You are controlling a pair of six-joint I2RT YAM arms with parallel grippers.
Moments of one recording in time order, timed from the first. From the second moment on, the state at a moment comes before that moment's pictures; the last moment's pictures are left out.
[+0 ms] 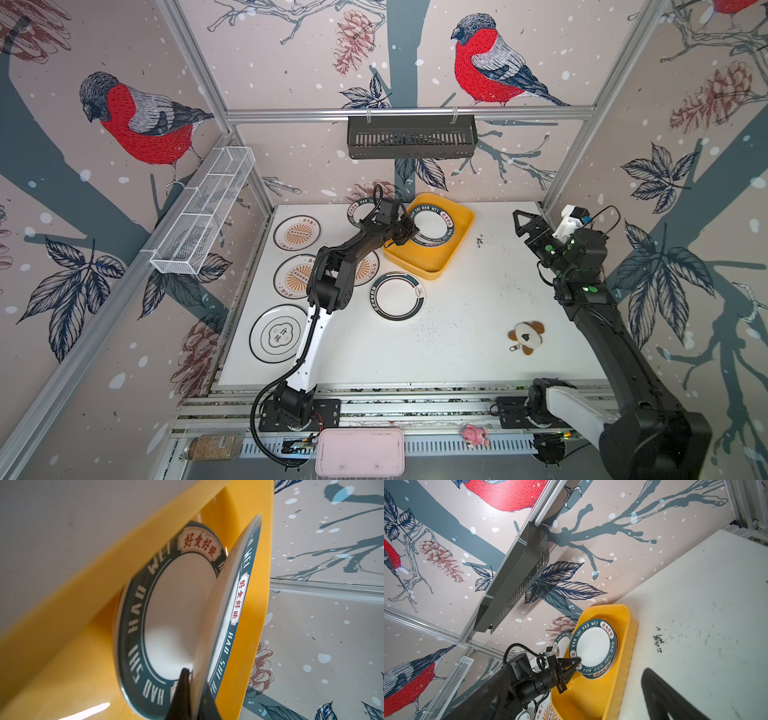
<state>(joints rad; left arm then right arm) -0.43 2.48 2.05 -0.24 0.46 -1.10 -0.04 1.05 0.86 0.07 -0.33 0.79</state>
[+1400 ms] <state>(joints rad) -0.43 1.96 1.64 -0.26 0.32 -0.78 0.05 0.97 0.85 -0.17 -0.38 0.63</state>
